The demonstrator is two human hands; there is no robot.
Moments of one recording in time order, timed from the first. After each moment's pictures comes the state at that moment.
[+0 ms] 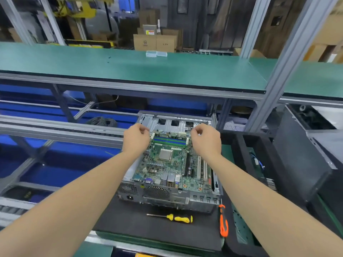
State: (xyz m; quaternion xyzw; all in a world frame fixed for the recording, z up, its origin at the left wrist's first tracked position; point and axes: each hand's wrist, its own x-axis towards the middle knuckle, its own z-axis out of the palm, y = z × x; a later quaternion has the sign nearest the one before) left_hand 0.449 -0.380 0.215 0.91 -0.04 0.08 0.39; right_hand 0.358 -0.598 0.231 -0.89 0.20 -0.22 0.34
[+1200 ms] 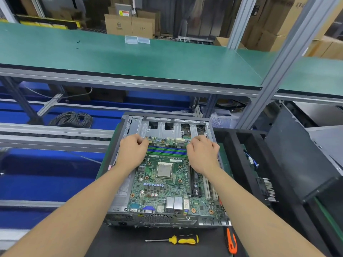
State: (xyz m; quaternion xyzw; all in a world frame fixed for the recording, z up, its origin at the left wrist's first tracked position) left_hand 0.508 -0.391 0.166 0.89 -0.11 0.01 0.44; right_hand 0.406 -0.609 0.167 -0.96 0.20 -0.08 0.15
